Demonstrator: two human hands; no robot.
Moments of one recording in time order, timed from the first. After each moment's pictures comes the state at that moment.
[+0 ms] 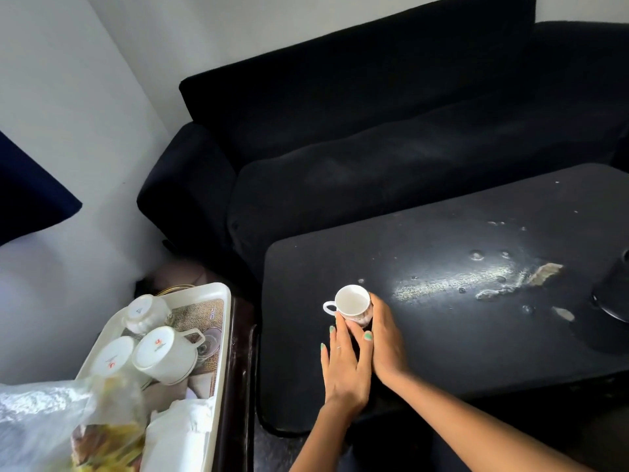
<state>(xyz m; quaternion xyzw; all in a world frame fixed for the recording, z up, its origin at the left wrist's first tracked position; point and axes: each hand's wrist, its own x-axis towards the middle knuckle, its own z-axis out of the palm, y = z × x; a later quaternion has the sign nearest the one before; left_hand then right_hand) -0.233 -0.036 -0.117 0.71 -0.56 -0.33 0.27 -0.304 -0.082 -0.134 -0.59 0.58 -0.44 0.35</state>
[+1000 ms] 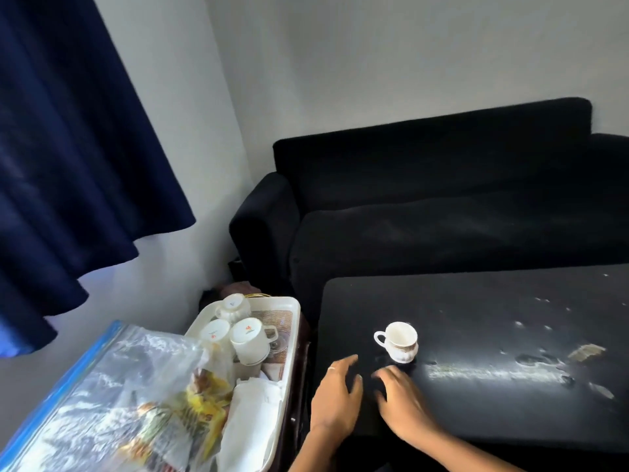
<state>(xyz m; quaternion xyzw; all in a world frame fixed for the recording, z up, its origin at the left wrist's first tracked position) -0.160 0.042 -0.048 0.74 -0.55 -0.23 0.30 -0.285 -0.011 -0.085 -0.82 0.52 -0.17 0.20</state>
